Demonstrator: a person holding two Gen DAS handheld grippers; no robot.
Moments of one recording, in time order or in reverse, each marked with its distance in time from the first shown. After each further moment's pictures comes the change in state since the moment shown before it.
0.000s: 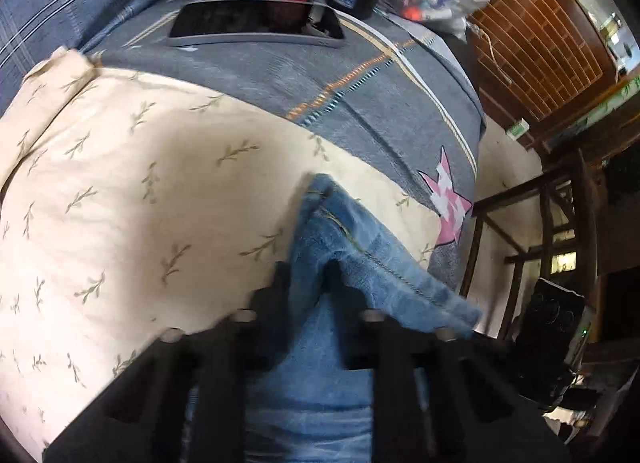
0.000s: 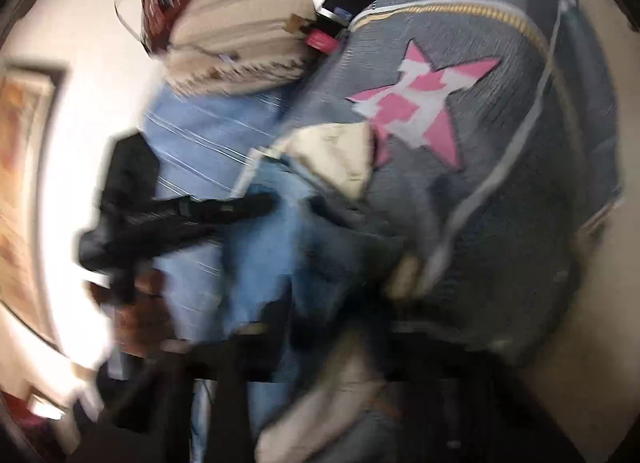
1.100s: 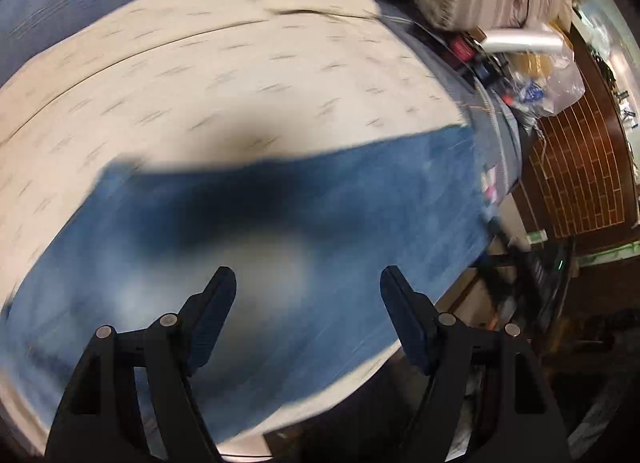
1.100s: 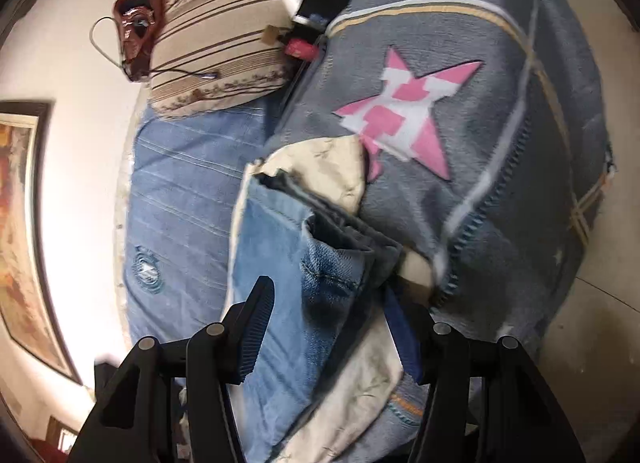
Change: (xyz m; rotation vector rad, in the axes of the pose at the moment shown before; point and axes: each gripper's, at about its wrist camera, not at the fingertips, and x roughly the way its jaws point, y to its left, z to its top) left arm -0.113 0.083 -0.158 -0.508 -0.064 0.057; right arm 0.005 -0.005 0.014 0.154 0.031 0.091
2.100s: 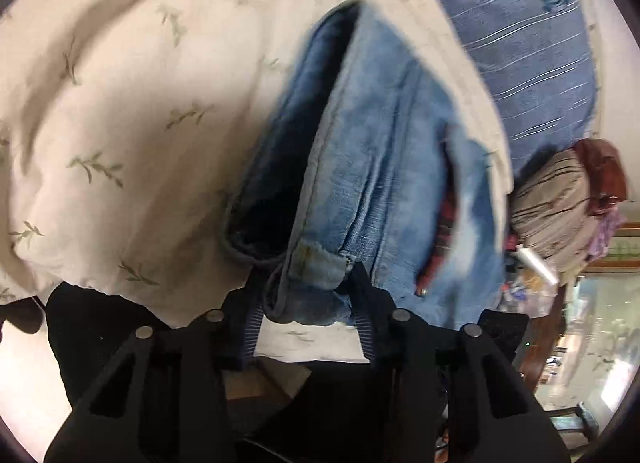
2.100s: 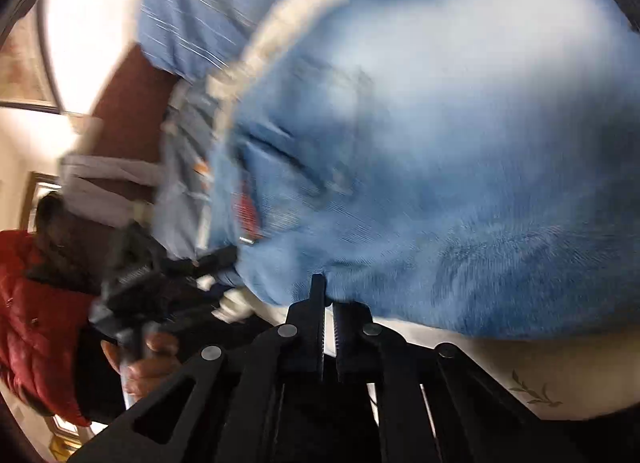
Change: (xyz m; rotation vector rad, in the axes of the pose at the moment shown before) left arm -0.045 0.263 -0.284 -0.893 -0.225 -0.216; right arm 0.171 0.162 -0.295 -0.470 0.965 -0.091
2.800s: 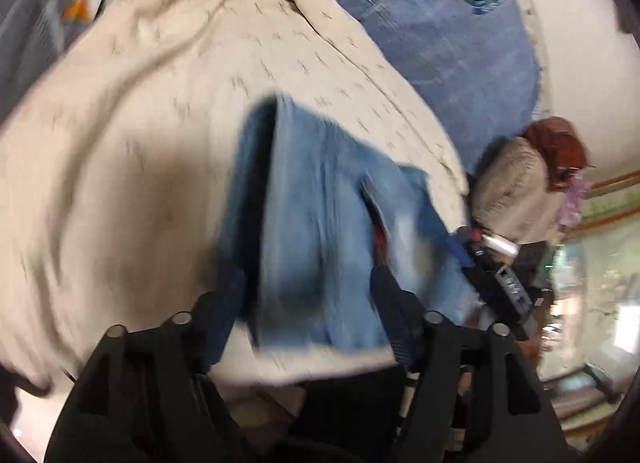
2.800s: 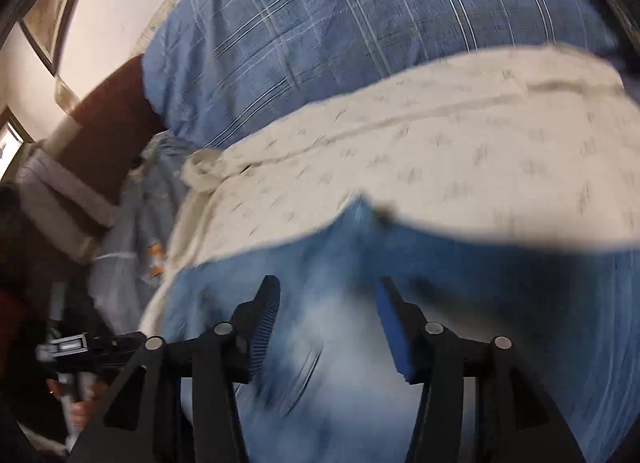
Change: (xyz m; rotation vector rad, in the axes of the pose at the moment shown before) left arm -0.052 -0.012 0.010 0.165 -0.092 -0.170; right arm -0.085 0.046 0.079 -0.265 -0.284 -0.184
